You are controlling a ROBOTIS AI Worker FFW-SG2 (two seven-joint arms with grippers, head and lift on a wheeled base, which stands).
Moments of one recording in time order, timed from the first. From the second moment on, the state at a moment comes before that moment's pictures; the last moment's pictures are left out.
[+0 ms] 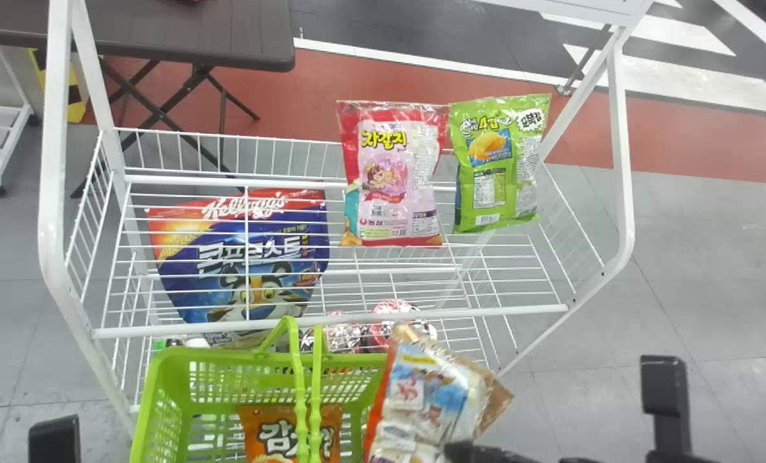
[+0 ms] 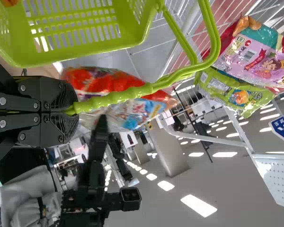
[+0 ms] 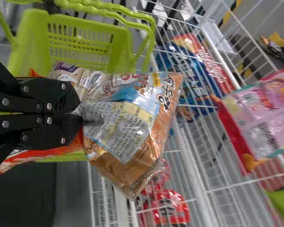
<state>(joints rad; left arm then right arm) 0.65 0.08 -0.08 -2.14 0.58 0.94 -0.82 0.68 0.00 -0.54 -2.62 -0.32 1.57 0.77</state>
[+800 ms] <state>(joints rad) 0.65 0.08 -0.11 -2.16 0.56 0.94 -0.82 0.60 -0.03 -0.18 -2.34 -0.18 1.38 0.73</state>
